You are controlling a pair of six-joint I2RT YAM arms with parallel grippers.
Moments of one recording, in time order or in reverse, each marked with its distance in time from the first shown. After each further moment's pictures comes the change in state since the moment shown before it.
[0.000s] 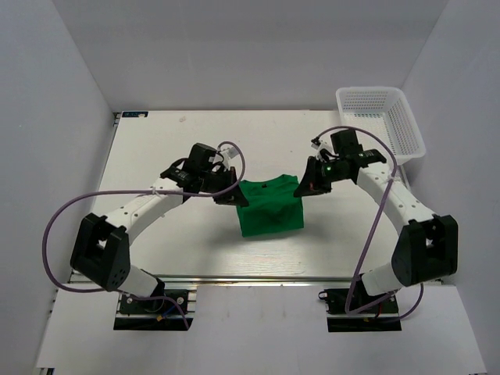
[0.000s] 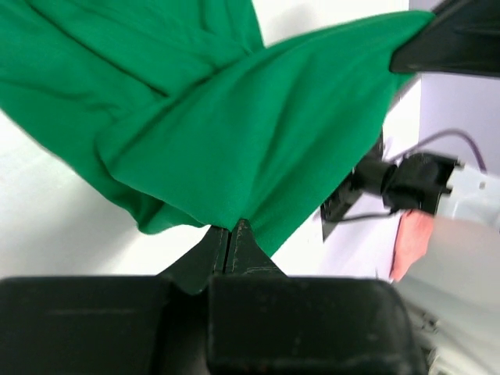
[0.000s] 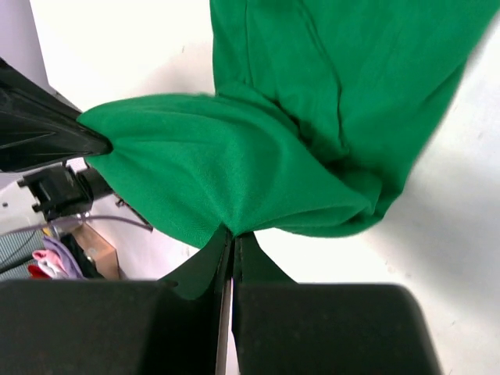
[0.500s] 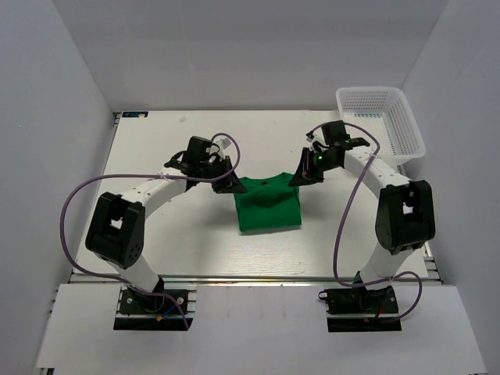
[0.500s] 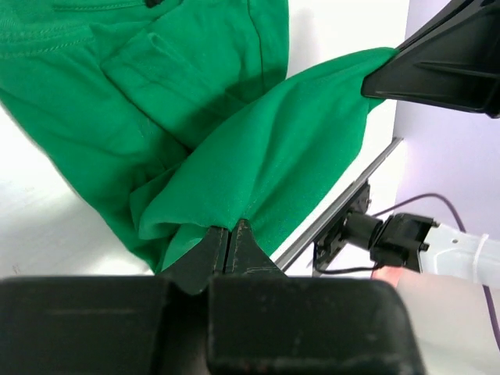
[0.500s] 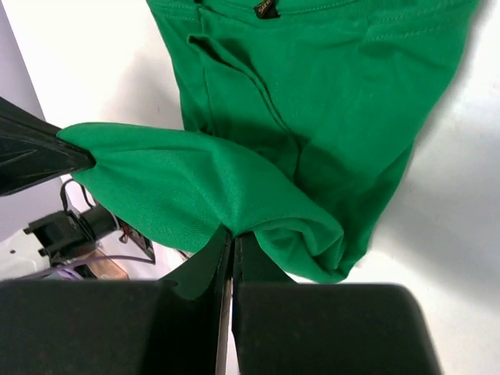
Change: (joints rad) left arm 0.108 0.186 0.047 0.151 0.024 -0.079; right arm -0.023 0.281 0.146 0.082 0.012 0.036
